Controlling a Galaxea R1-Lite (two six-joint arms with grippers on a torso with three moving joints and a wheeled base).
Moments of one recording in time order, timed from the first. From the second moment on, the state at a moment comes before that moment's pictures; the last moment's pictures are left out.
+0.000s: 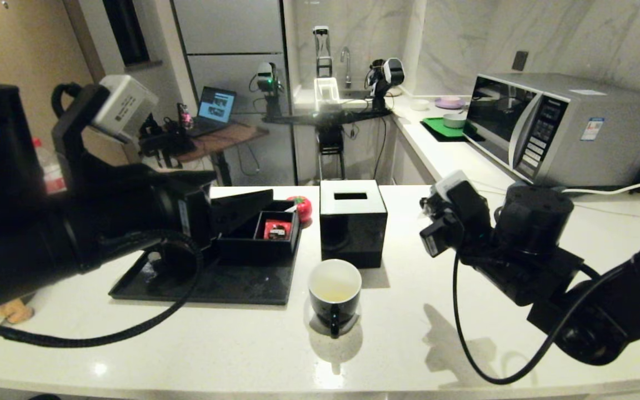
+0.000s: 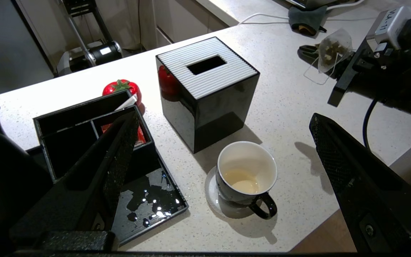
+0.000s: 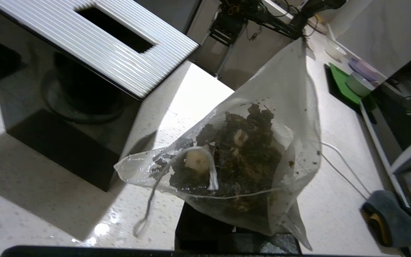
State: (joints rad) left arm -0.56 1.32 -0.83 -0.35 -0.04 -0.07; right arm 0.48 1.91 -0.71 -1.21 -0.19 -0.46
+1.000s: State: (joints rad) left arm -0.56 1.32 -0.83 -0.35 -0.04 -0.08; right arm 0.51 1.89 -0.67 -1.21 -0.19 -0.69
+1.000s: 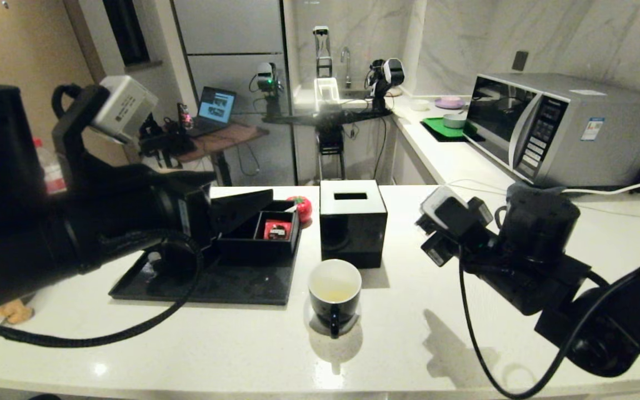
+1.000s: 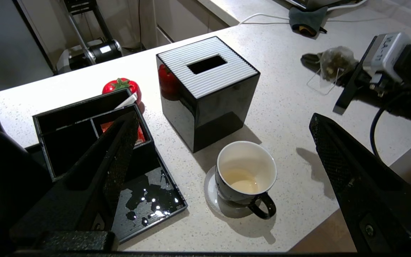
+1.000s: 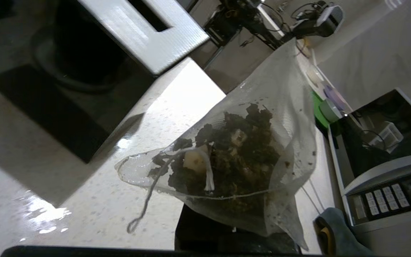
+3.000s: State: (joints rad) left arm -0.56 1.32 -0.83 -0.35 -0.04 -0.08; right arm 0.32 1.93 -0.68 -1.34 -0.18 -0.81
